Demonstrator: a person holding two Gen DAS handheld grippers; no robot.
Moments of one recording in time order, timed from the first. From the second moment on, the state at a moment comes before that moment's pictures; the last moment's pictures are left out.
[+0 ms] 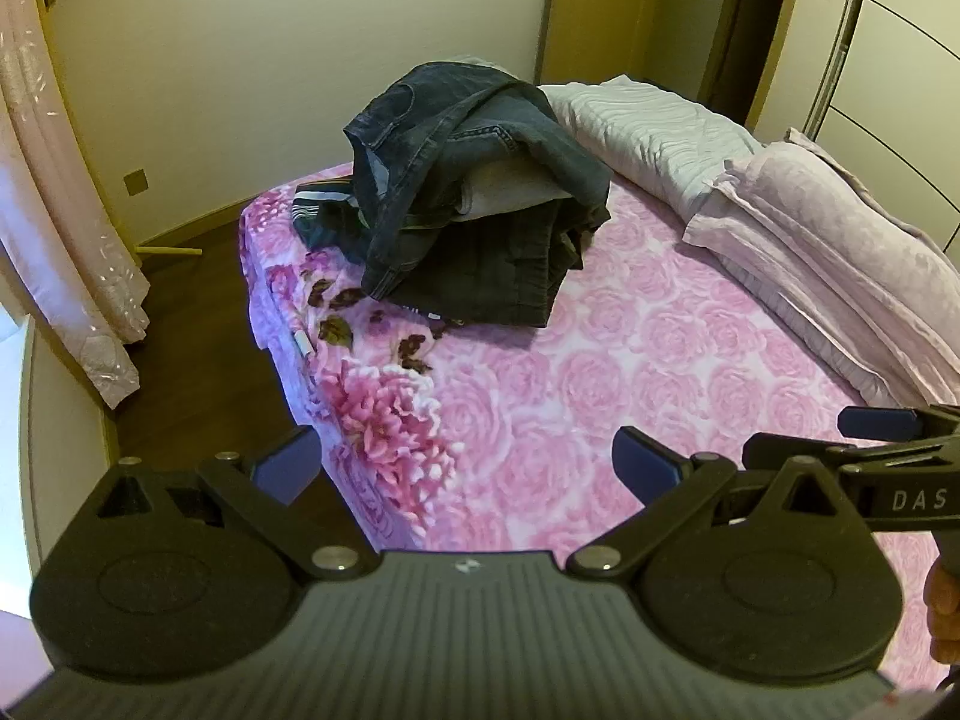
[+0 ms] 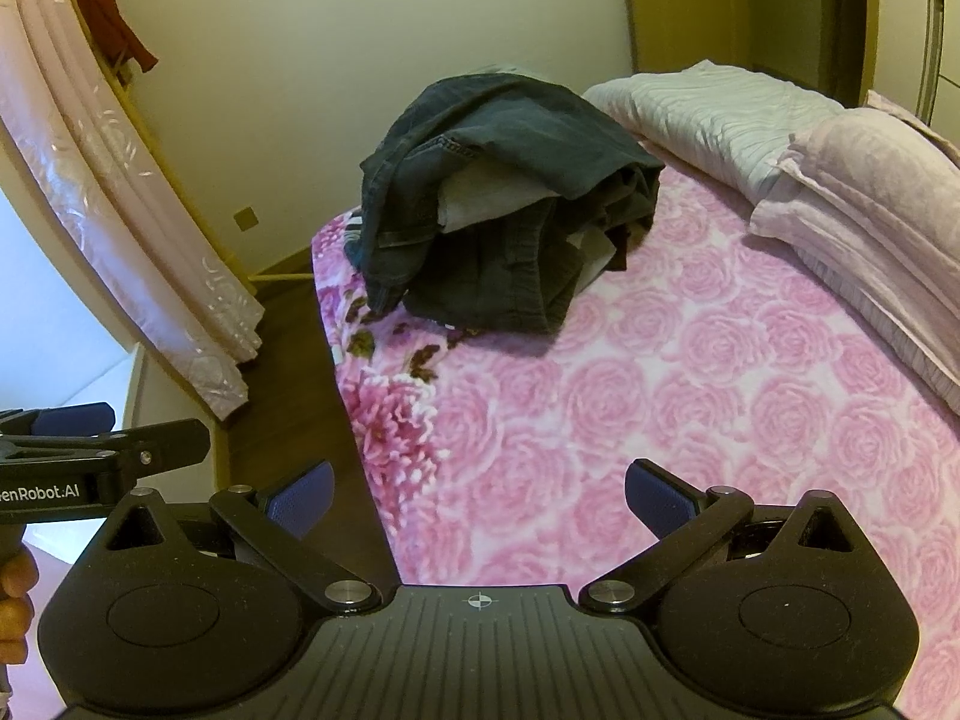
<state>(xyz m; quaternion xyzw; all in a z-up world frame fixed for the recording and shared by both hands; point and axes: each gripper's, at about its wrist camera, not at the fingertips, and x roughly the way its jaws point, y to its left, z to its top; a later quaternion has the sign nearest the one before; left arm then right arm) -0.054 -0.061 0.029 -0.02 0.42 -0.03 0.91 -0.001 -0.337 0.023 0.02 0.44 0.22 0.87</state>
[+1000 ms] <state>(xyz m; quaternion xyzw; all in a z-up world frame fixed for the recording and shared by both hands) 0.107 0.011 0.016 0.00 0.43 -0.06 0.90 0.125 -0.263 0.002 0.13 0.45 0.18 0.86</state>
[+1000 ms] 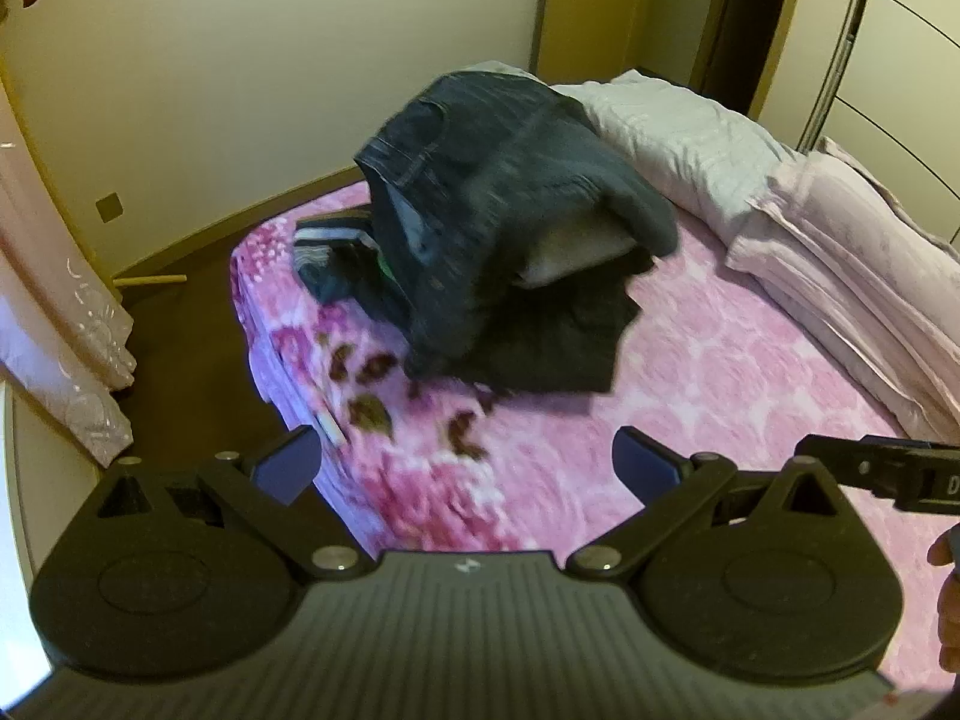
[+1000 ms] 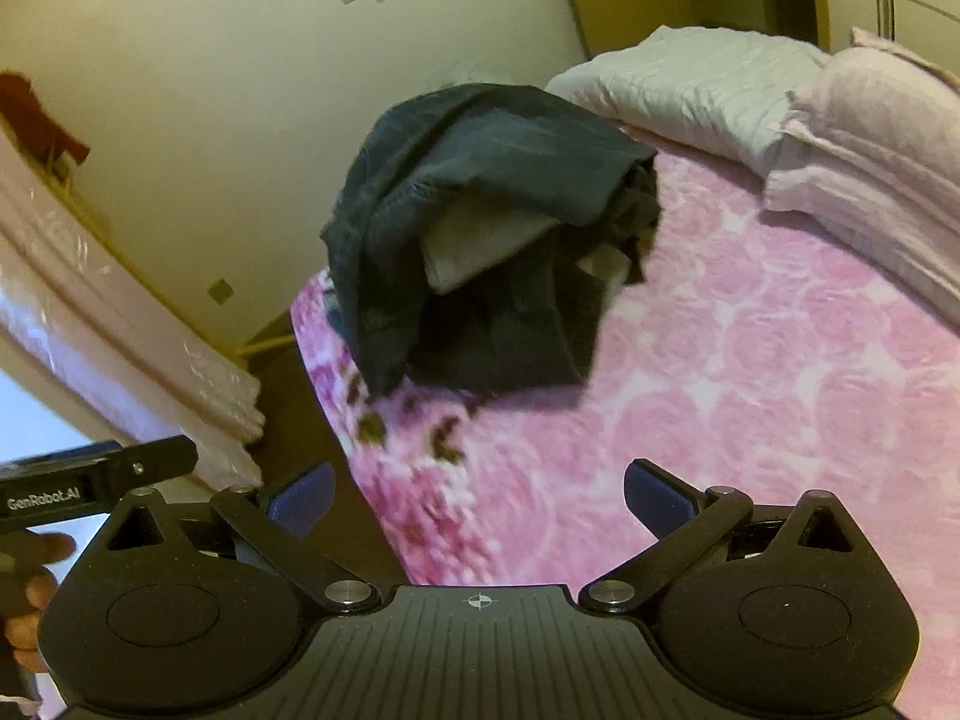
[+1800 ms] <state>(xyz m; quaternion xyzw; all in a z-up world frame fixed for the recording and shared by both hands) 0.368 0.055 0.011 0.03 0.42 -0.11 0.90 0.358 -0.171 -0.064 0.37 0.40 0.10 0.83</state>
